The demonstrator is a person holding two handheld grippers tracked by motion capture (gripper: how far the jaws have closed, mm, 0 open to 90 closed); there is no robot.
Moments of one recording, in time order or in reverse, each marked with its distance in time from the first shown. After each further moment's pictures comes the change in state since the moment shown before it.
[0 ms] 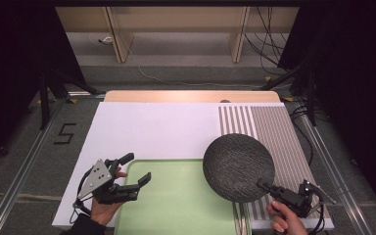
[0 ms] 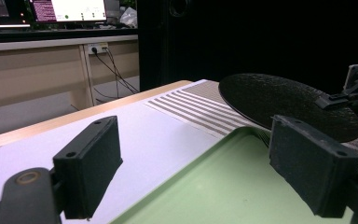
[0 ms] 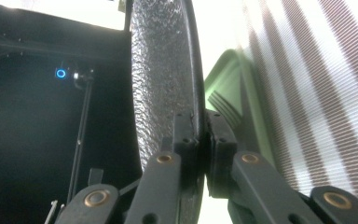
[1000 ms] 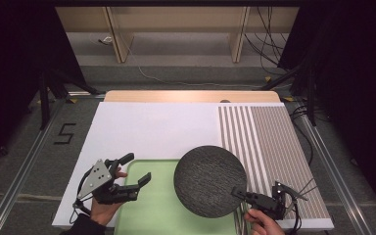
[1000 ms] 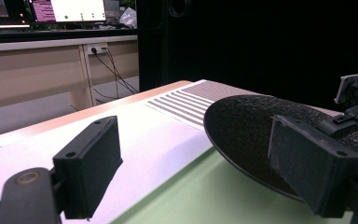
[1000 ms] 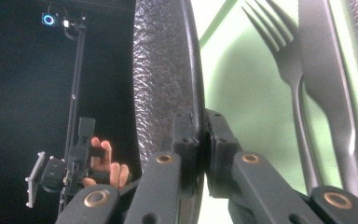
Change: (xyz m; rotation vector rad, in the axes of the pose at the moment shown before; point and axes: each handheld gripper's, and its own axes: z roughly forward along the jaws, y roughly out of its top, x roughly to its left) left arm 0.000 0.000 0.000 -0.001 -0.002 0.001; right arm 0.010 -0.041 0.042 0.189 -0.004 -0.039
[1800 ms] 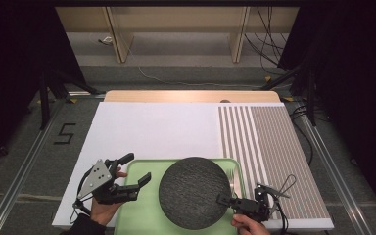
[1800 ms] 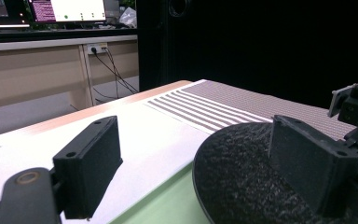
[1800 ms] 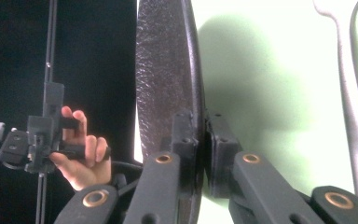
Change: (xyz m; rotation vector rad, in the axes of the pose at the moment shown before) left arm 0.000 0.000 0.000 -0.001 0.000 0.000; right arm 0.001 -0.018 0.033 0.127 -0.070 -0.035
